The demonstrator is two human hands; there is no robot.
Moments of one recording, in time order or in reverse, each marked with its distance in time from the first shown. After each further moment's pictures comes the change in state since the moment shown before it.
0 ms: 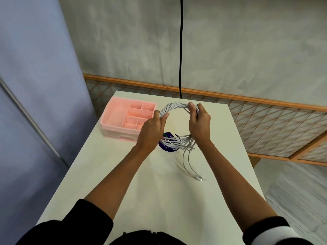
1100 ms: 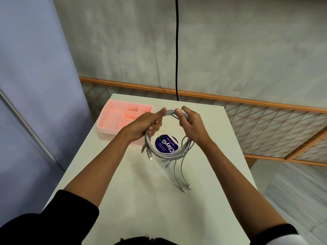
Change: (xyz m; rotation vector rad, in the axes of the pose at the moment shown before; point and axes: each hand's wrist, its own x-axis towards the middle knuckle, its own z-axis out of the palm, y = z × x) left_hand 0.033 -0.004 -0.036 -0.836 -0.656 -0.336; right_hand -0.001 -0.019 -0.015 0.074 -0.414 -0.087
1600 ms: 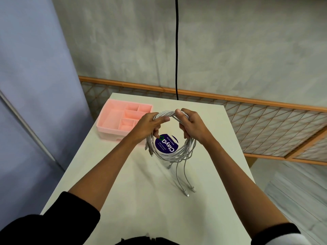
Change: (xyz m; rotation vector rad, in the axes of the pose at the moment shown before) left_hand 0.007 -0.017 0.010 0.248 0.224 0.208; right_hand 0.001 0.003 -0.007 0.086 -0.134 0.107
